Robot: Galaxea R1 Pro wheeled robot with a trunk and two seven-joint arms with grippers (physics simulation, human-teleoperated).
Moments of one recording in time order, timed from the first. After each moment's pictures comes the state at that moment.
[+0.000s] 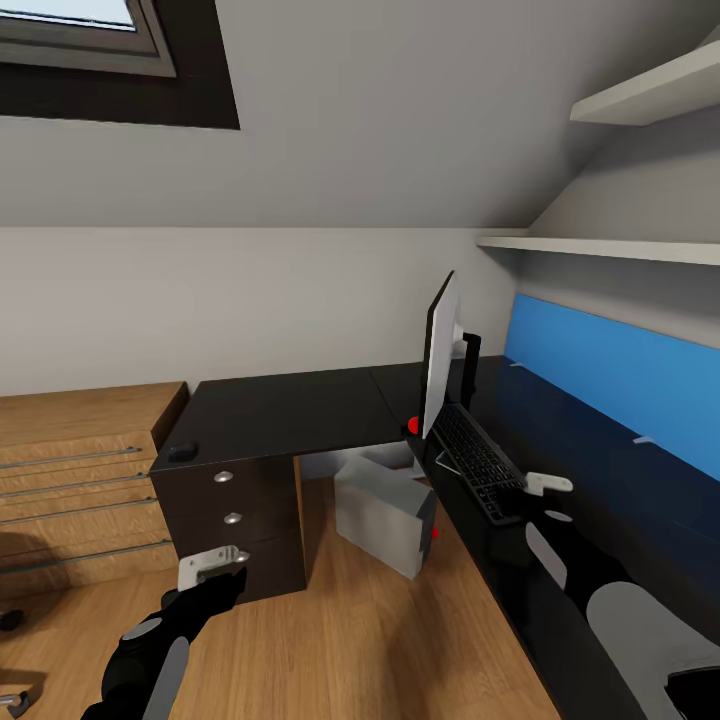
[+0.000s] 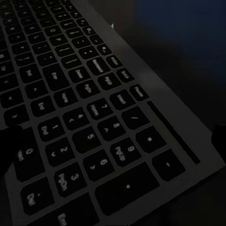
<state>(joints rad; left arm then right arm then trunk) -0.11 -0.04 0.05 -1.53 0.21 0.63 0.21 -0.78 -0.19 0.20 -0.50 -0.38 0.09 -0.18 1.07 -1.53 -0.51</state>
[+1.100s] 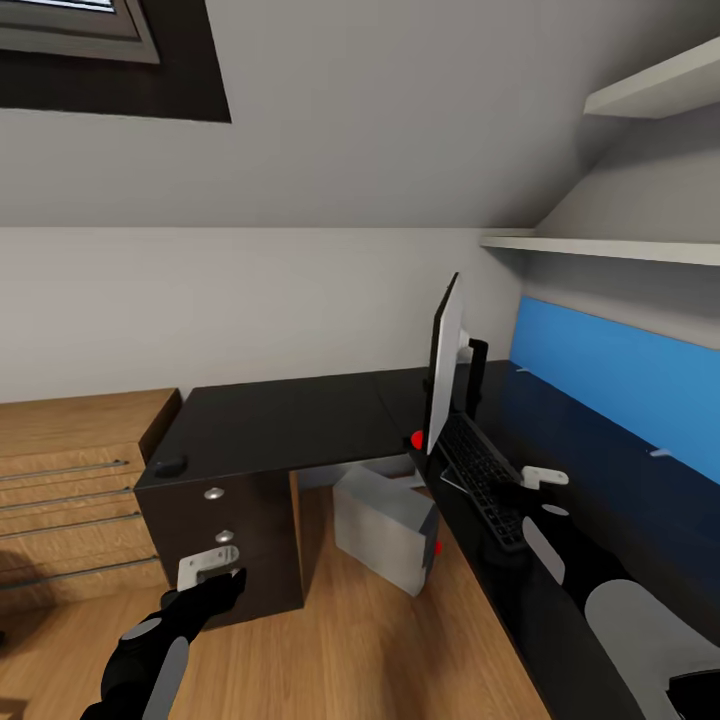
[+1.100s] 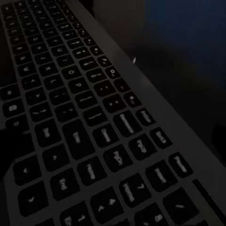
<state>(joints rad) -0.11 -0.04 0.05 -1.53 0.21 0.63 0.21 -0.77 -0.19 0.20 -0.55 -0.37 0.12 -0.18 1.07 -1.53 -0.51</state>
